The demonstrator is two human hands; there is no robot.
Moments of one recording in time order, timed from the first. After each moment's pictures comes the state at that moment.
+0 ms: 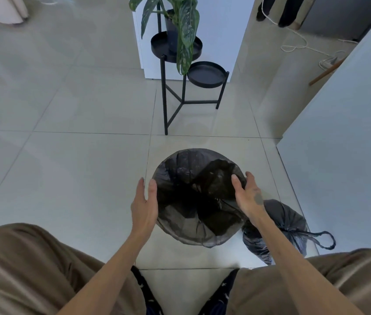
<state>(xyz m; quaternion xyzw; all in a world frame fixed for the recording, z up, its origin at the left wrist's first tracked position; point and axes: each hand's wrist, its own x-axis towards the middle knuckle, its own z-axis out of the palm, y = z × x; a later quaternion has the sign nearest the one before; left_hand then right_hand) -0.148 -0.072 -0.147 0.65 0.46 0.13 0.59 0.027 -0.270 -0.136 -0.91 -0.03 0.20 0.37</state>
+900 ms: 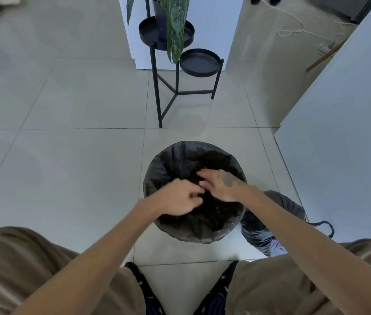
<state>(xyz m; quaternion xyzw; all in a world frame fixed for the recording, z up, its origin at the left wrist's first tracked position) -0.080 -0.083 -0.100 0.92 0.02 -0.22 0.32 0.050 -0.224 -0.141 -0.85 -0.43 0.28 0.07</state>
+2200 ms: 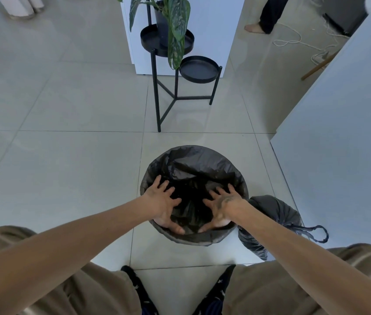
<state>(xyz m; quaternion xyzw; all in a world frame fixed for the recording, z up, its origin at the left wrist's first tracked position) -0.085 -0.062 -0.140 0.91 -0.05 -0.40 -0.10 0.015 -0.233 -0.138 -0.79 -0.40 0.36 -0.30</state>
